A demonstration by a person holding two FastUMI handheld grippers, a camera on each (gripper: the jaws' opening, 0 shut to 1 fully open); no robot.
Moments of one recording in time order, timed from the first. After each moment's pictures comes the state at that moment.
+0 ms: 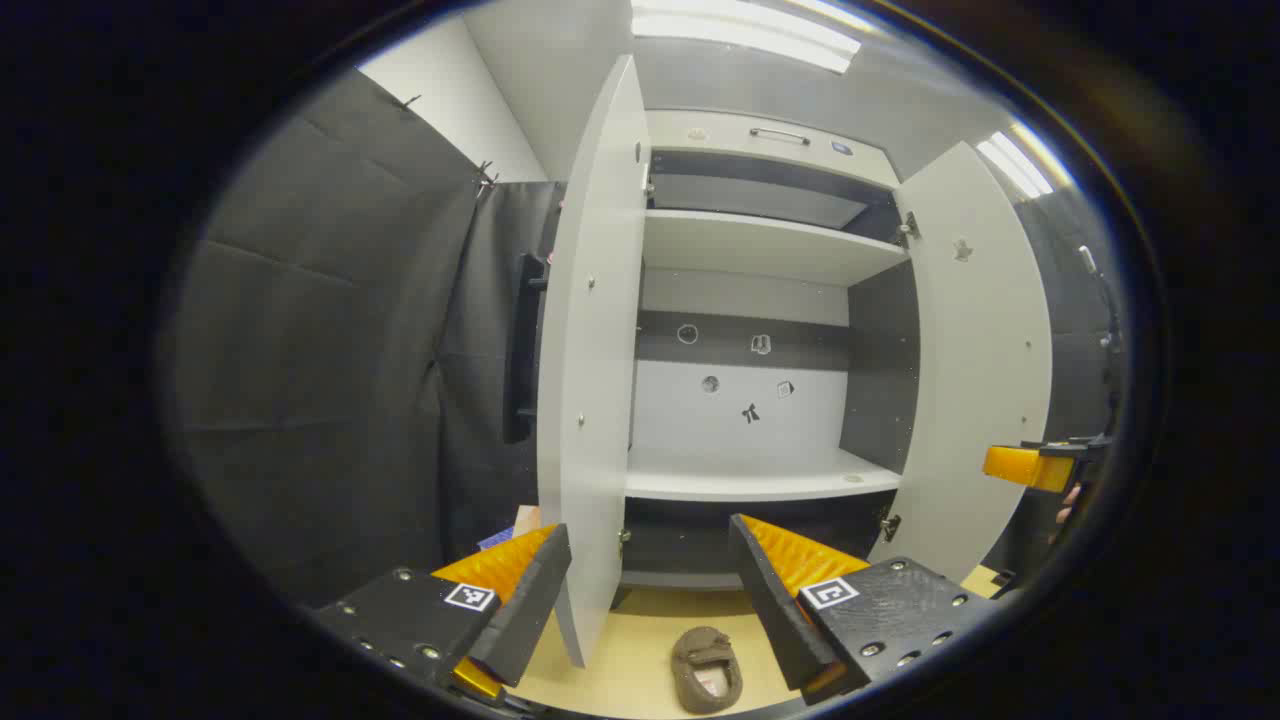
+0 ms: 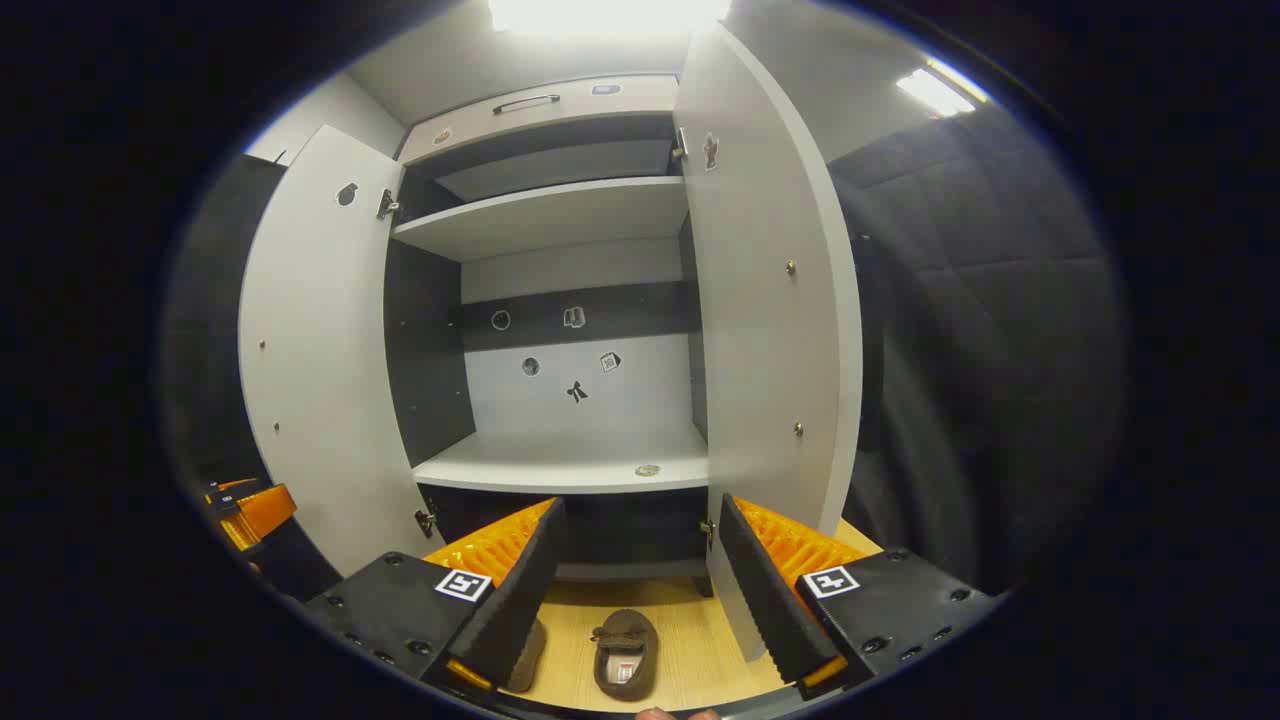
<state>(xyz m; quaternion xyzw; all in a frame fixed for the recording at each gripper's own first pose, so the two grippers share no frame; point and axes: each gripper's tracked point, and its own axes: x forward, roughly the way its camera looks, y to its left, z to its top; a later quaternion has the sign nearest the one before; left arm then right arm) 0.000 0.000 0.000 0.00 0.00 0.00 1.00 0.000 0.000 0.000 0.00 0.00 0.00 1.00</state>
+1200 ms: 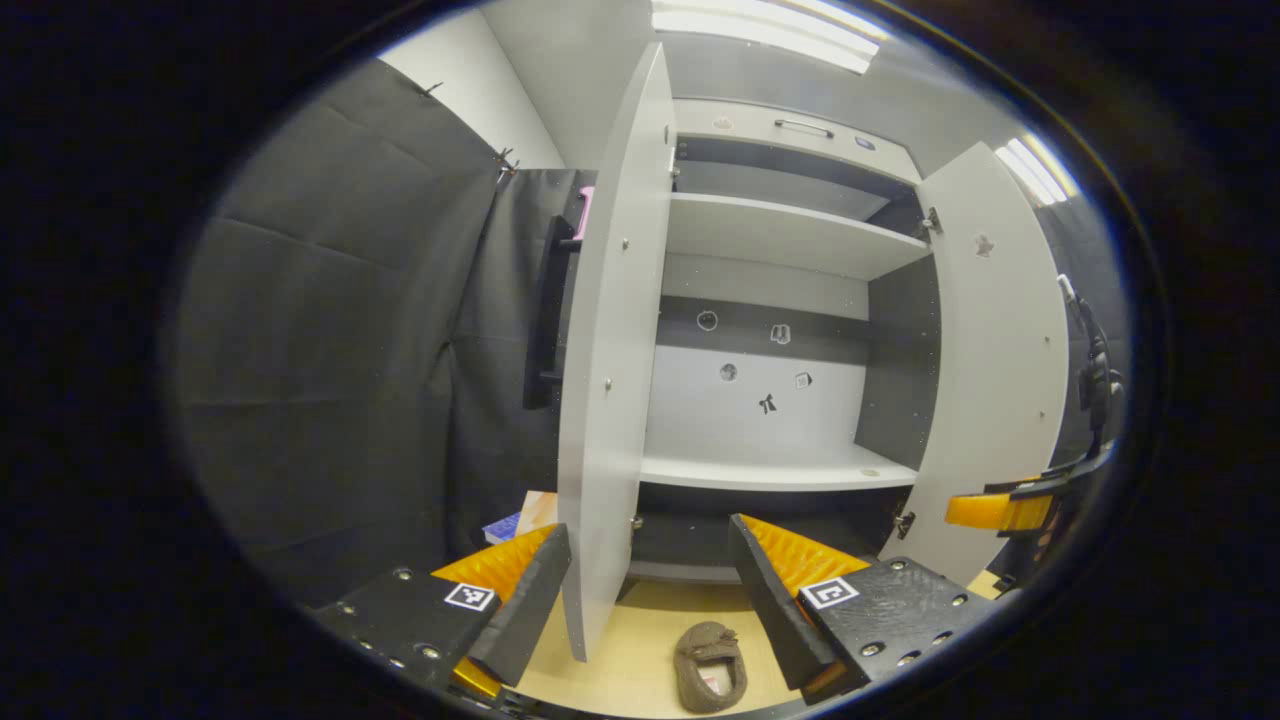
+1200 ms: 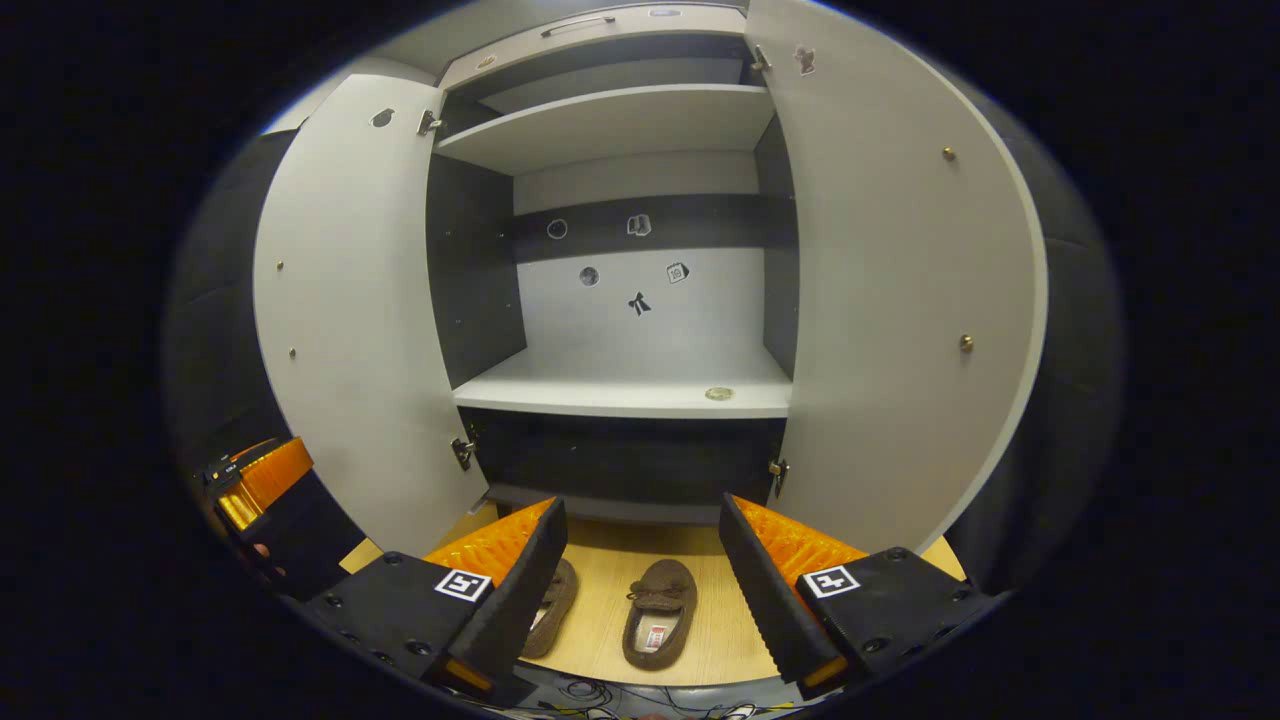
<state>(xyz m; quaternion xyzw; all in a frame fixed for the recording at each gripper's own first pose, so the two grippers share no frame) 0.007 0.016 -0.023 -0.02 0.01 0.02 1.00 0.037 0.053 -0.070 -0.04 0.14 0.09 0.99</state>
